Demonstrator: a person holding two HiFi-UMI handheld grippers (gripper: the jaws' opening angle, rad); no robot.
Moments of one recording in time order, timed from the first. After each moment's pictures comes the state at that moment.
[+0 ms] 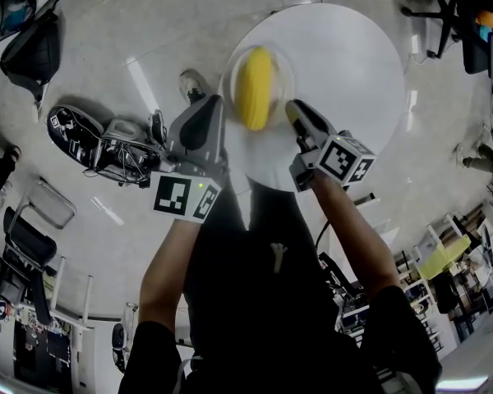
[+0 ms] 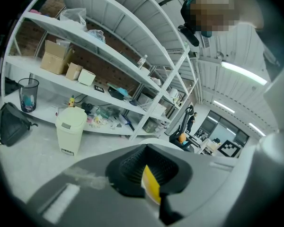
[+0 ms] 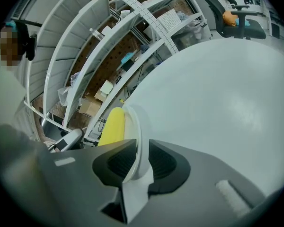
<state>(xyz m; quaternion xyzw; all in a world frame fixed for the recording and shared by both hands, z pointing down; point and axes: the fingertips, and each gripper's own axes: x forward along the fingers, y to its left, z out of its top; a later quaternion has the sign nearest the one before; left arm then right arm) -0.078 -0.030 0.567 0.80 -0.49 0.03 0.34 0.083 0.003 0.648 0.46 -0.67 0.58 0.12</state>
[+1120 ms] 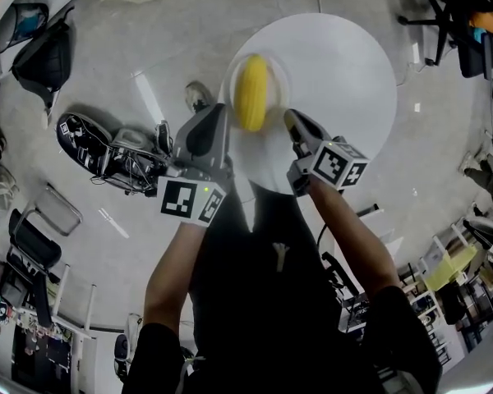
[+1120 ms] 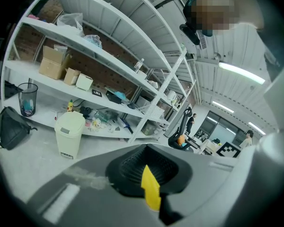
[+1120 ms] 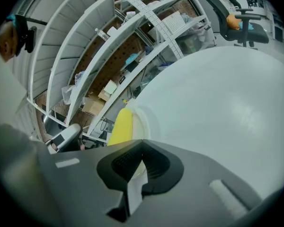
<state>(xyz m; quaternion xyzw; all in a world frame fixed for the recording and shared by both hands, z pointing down) -0.069 -0.025 0.539 0.81 -0.49 0.02 0.33 0.080 0.009 0.628 0.45 -0.68 0.56 0.12</state>
